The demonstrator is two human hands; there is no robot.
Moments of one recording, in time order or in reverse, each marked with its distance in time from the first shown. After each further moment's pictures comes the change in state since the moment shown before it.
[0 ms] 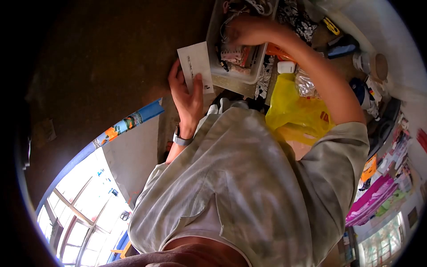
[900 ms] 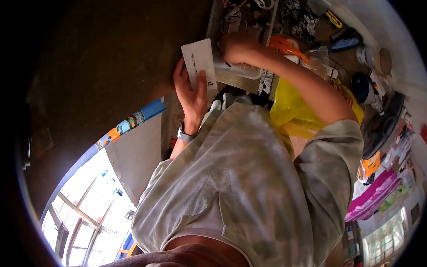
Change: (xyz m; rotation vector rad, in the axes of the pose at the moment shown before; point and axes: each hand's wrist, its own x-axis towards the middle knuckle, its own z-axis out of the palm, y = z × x) left_hand -0.002 -0.012 0.000 -0.033 -0.014 -0.038; right_hand 0.022 -0.019 0.083 -0.079 0.121 0.291
